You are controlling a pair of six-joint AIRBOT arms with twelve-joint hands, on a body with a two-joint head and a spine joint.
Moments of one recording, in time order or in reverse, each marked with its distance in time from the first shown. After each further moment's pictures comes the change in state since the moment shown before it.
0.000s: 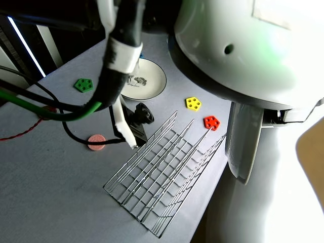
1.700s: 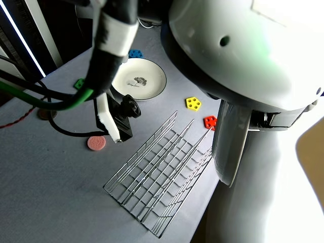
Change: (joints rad) left arm 0.000 0.001 -0.006 0.006 0.003 0.004; right arm 0.048 -0.007 0.002 0.293 -0.121 -0.356
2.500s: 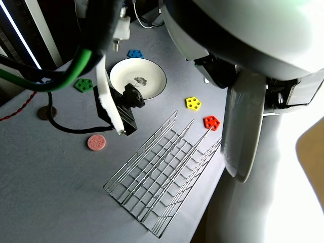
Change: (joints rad) left arm -0.001 0.000 -0.009 0.008 0.001 0.003; right arm 0.026 0.002 -0.031 0.004 0.013 -0.077
